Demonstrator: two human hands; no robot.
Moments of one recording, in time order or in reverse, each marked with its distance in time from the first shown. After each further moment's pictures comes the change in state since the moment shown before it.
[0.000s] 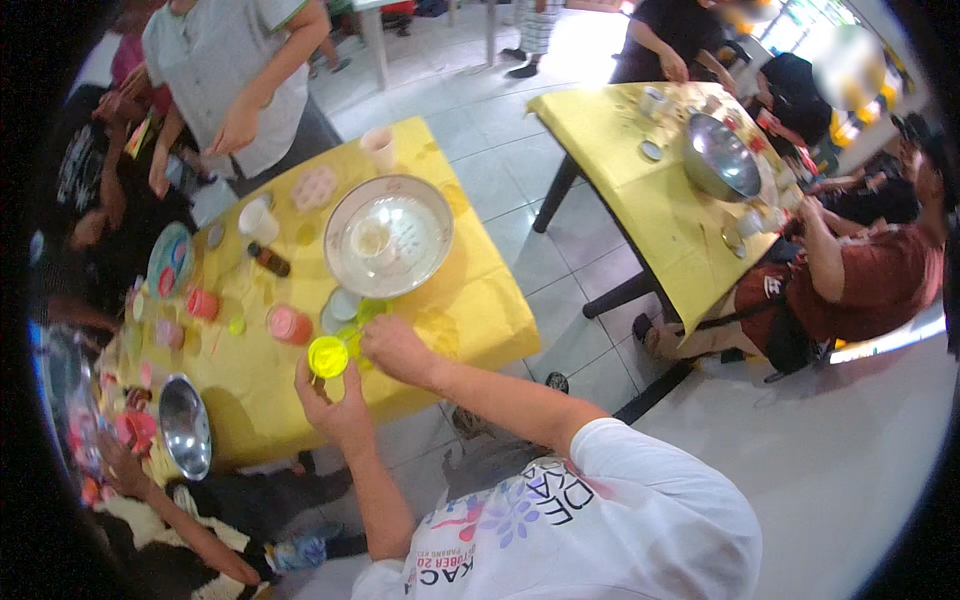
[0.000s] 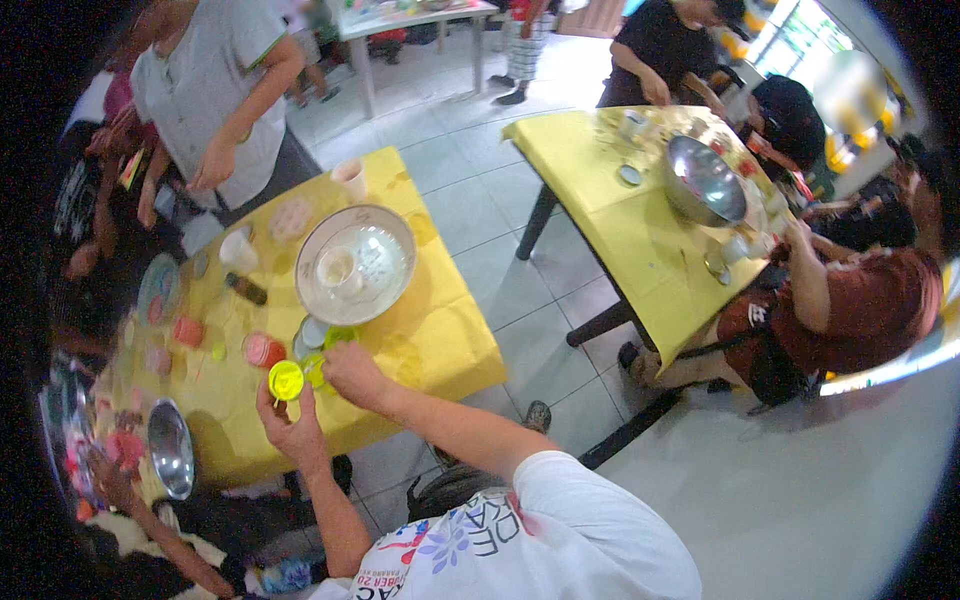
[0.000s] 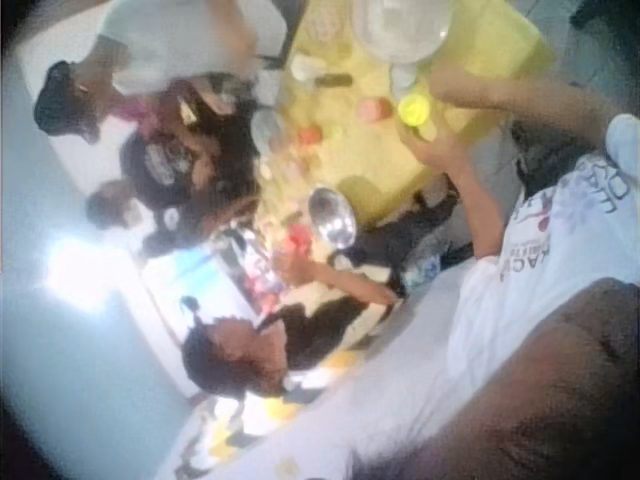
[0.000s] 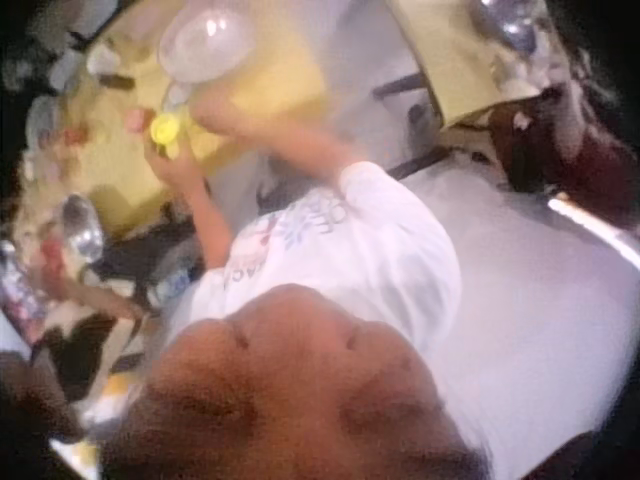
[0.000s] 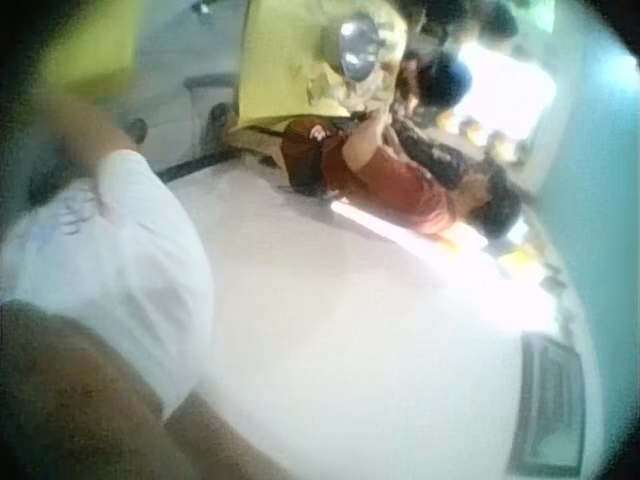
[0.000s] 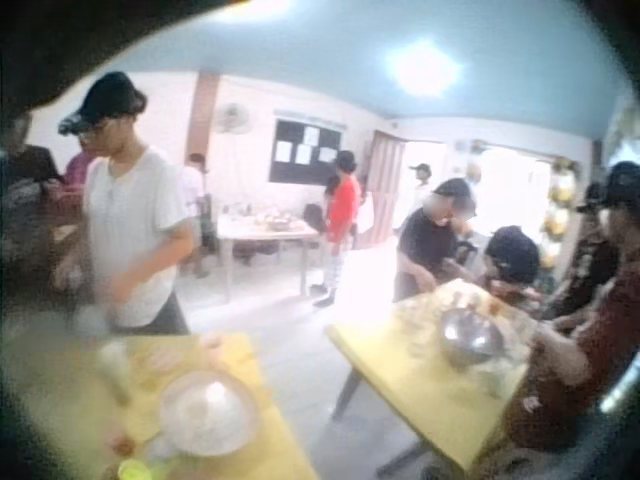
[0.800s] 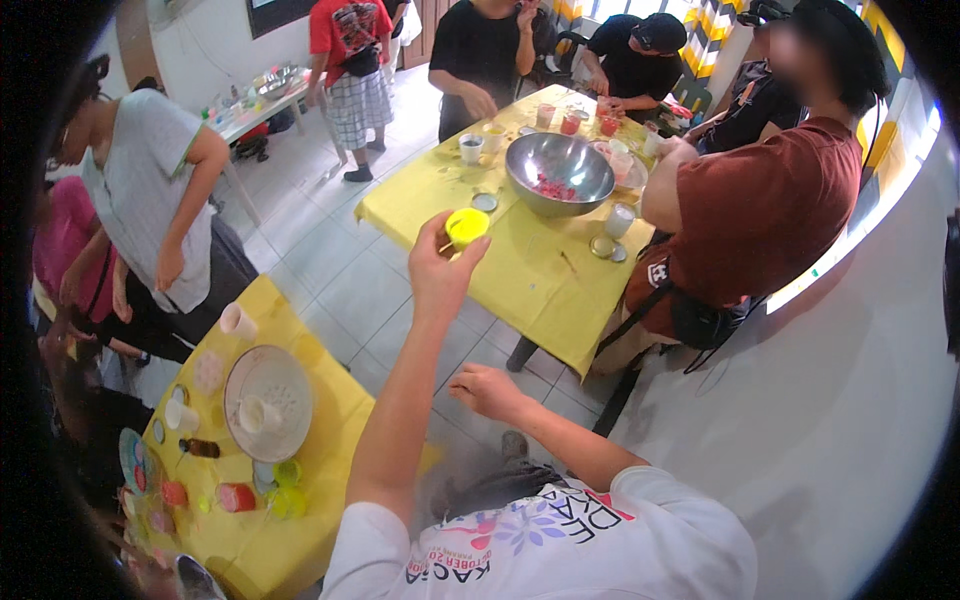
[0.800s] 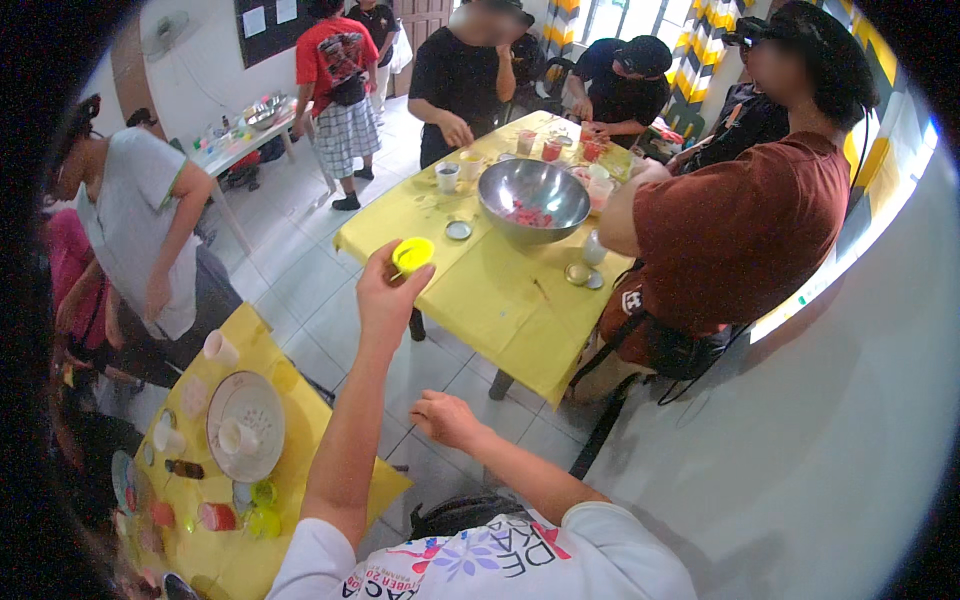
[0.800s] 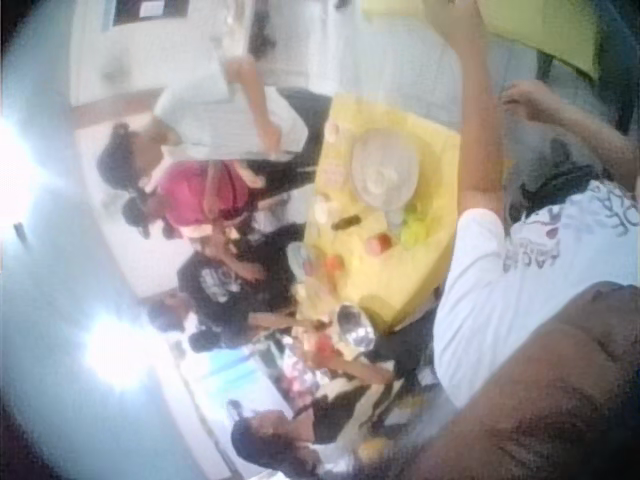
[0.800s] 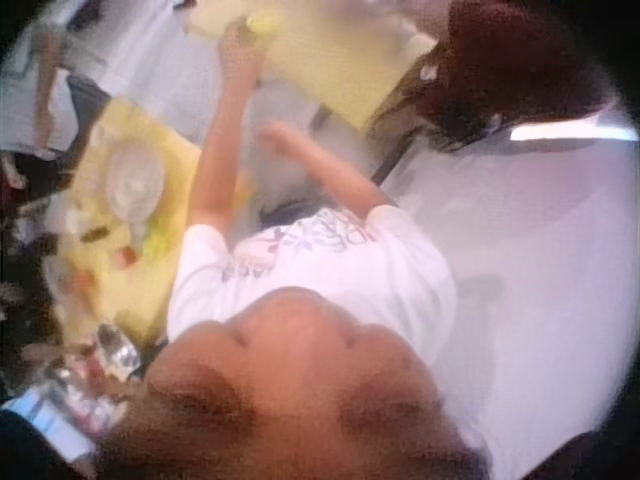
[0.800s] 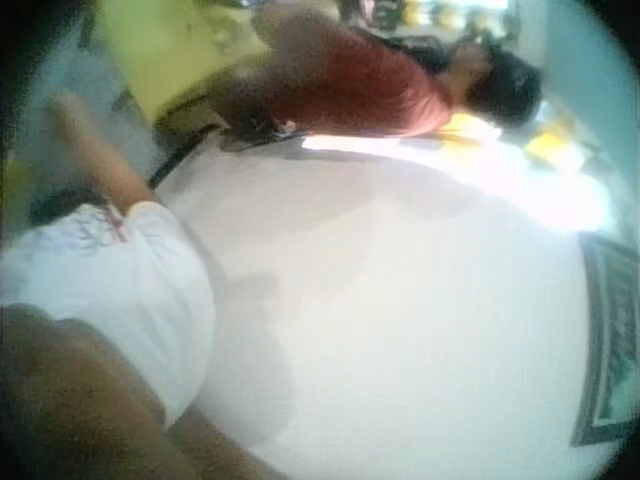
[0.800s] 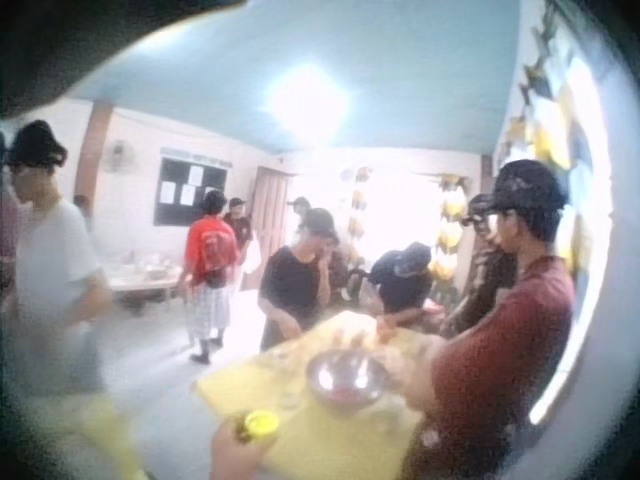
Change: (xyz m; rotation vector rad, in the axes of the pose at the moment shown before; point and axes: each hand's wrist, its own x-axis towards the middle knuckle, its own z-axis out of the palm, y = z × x) left_hand -0.056 0.249 0.376 -0.773 -0.962 0.023; right_hand -0.230 0.168 -0.181 0.201 0.244 0.700
